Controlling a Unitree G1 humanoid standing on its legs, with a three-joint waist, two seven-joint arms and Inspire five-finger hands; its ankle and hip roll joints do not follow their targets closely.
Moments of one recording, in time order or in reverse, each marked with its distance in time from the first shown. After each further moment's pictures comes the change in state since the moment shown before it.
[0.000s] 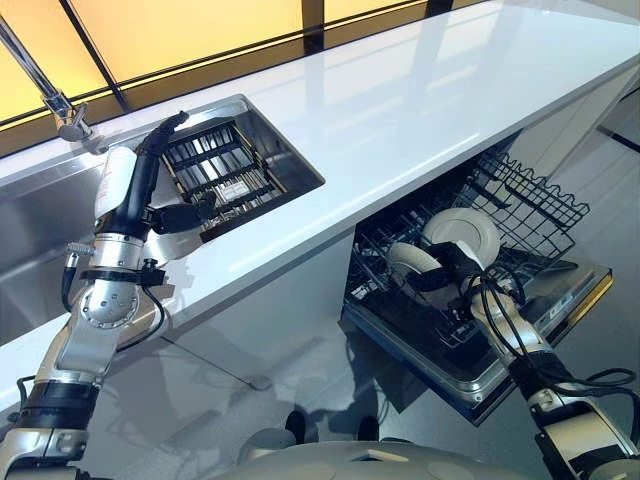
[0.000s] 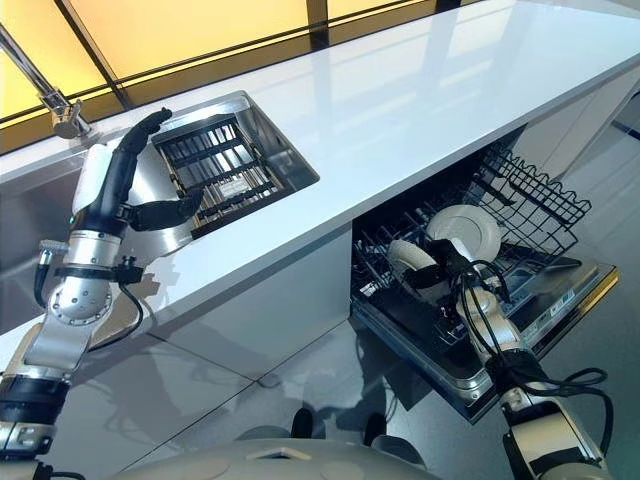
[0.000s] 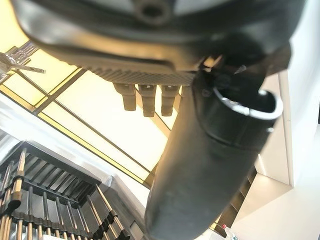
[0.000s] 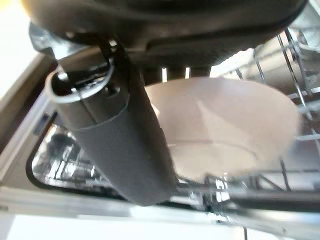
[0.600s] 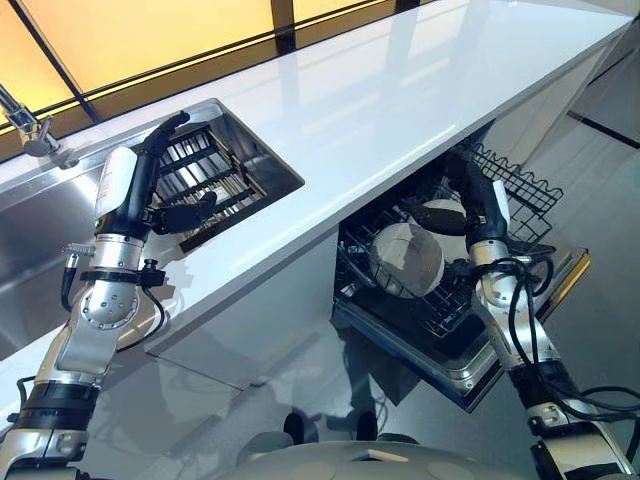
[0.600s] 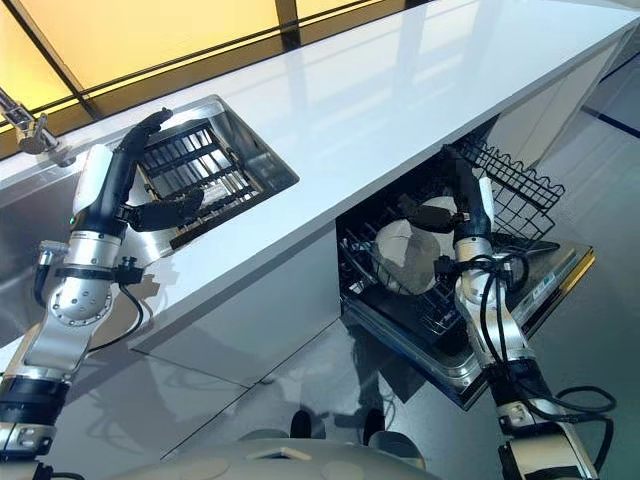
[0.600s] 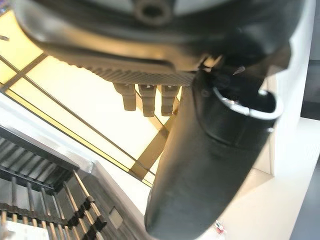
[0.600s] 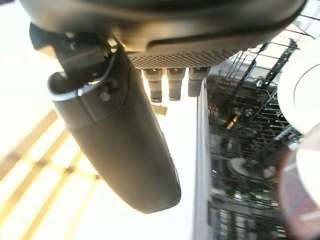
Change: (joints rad) left arm 0.013 -0.003 0.000 0.000 0.001 -0.013 0.005; right arm 0.114 0.098 -0.190 -0.342 0.237 -0.345 -0.182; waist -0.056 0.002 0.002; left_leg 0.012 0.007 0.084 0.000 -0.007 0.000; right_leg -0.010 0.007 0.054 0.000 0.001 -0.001
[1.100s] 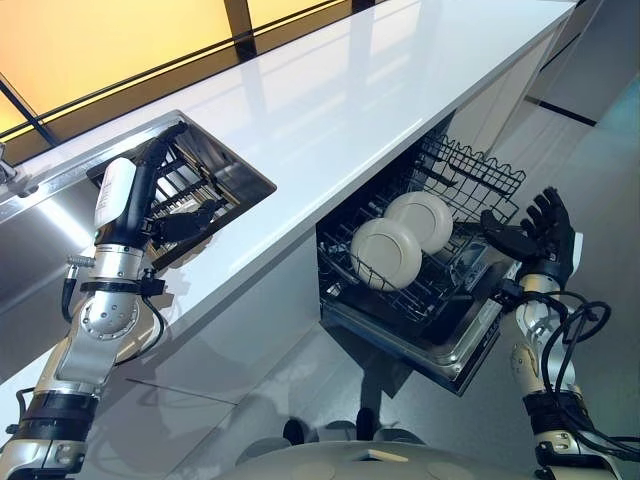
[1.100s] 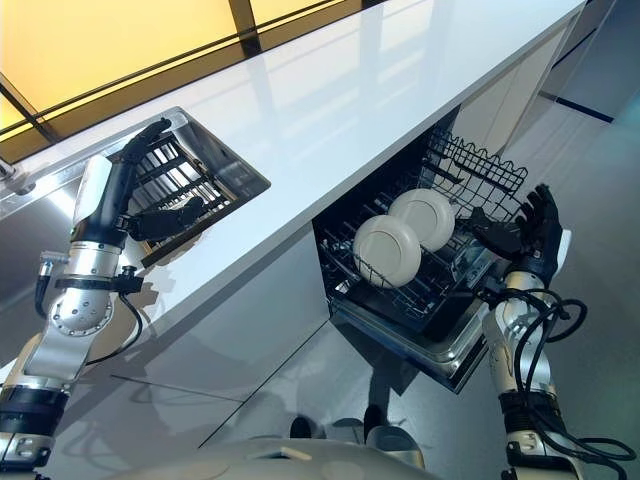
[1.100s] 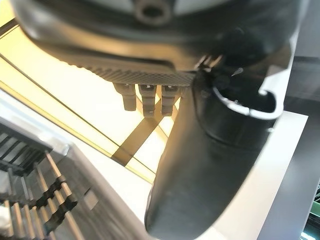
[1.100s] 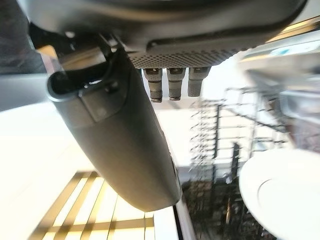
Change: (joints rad) left arm 0.036 -0.008 0.004 0.001 0.000 -0.019 0.031; right arm 0.104 0.024 -0.184 0.133 0.268 -0.032 -0.144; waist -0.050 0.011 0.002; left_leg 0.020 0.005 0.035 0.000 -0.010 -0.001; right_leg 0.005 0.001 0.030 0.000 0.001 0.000
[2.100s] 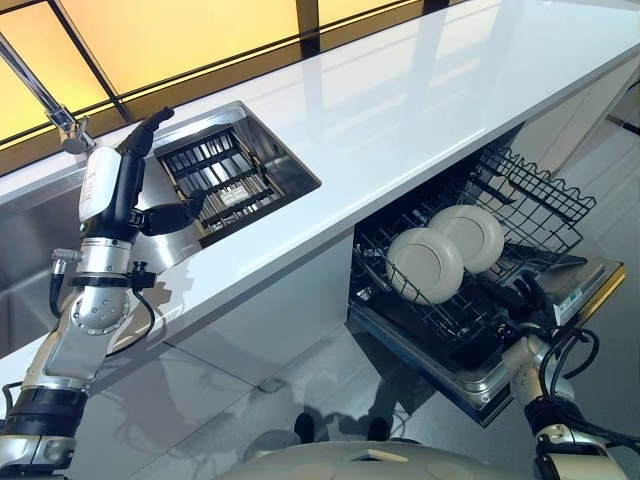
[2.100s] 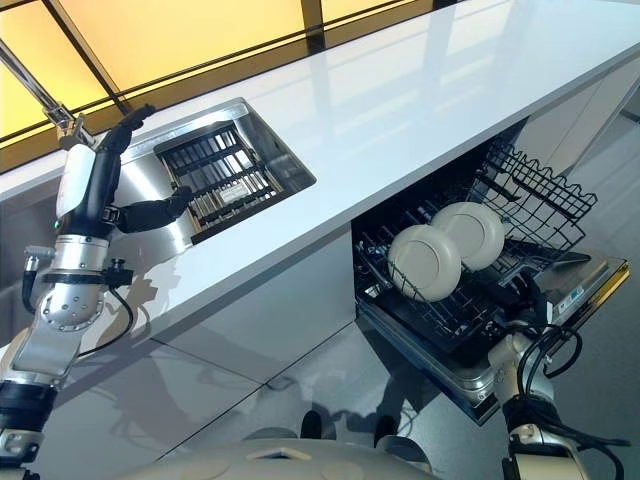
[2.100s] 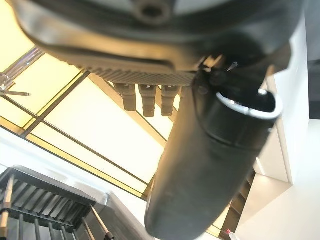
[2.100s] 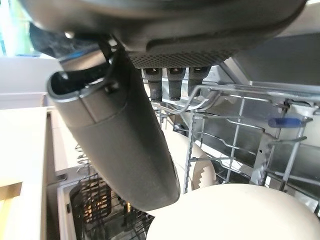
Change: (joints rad) left arm -0.012 0.066 0.003 0.002 -0.001 0.000 0.045; right arm -0.092 -0.028 0.009 0.492 0.257 0.107 0.106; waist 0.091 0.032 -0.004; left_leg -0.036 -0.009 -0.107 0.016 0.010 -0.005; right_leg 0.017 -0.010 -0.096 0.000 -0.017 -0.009
